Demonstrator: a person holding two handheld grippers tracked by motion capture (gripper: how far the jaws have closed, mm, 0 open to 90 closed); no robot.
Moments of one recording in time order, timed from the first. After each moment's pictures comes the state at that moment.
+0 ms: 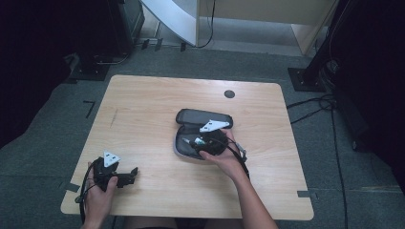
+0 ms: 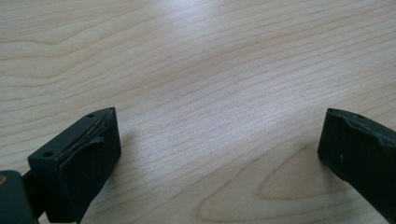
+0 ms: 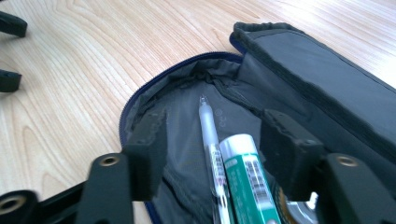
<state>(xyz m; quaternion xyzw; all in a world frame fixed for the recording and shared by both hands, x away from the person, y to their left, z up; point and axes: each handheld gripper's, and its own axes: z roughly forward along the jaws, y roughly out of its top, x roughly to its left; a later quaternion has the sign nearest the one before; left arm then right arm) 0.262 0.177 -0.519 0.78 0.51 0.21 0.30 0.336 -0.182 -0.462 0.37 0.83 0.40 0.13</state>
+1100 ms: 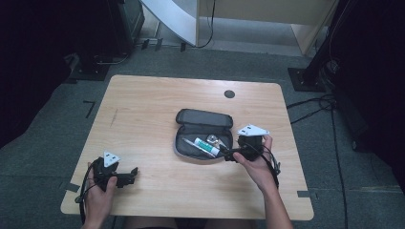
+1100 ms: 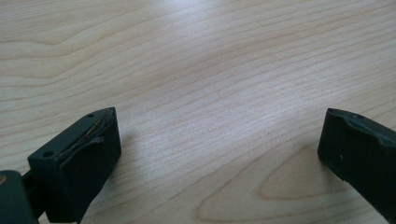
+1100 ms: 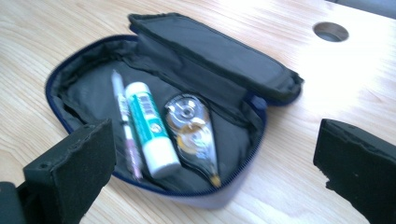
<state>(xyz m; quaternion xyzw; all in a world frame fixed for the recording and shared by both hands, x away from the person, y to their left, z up) 0.262 0.177 -0.519 0.78 0.51 0.21 0.30 0.298 -0.274 -0.442 0.46 0.77 0.39 0.20</state>
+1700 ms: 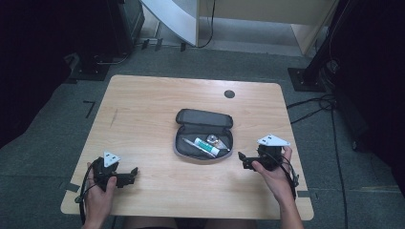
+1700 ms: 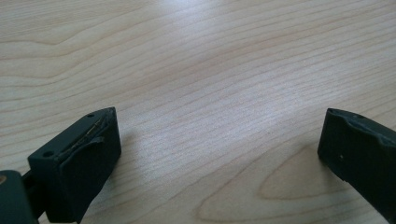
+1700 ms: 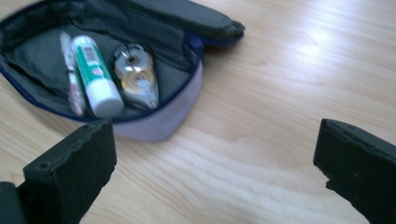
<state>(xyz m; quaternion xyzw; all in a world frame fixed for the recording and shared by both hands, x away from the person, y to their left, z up) 0.262 0.177 -0.519 0.78 0.51 0.21 0.30 0.272 -0.329 -0.461 0.50 0.75 0.37 0.22</state>
